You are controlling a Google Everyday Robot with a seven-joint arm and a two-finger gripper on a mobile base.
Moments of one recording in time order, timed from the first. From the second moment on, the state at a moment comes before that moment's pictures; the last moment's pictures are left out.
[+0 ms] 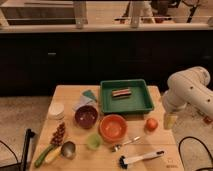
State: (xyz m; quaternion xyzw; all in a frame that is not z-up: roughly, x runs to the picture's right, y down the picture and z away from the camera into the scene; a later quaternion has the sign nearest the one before) arm 0.293 0.114 0.681 -0.28 0.02 0.03 0.96
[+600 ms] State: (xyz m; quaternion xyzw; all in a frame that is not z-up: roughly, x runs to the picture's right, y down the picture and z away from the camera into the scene) arm 0.277 0.145 0.675 -0.29 0.02 0.00 0.96
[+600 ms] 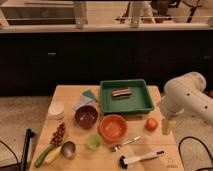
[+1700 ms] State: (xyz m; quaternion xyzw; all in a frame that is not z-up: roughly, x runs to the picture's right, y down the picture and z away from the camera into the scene) arm 0.263 0.228 0.686 -0.30 0.00 -0.06 0.95
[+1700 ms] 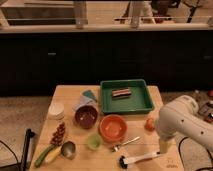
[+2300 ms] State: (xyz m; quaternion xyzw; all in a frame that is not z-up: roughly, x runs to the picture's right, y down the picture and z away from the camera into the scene) arm 0.256 0.273 0.685 -0.31 -0.02 -0.09 0.95
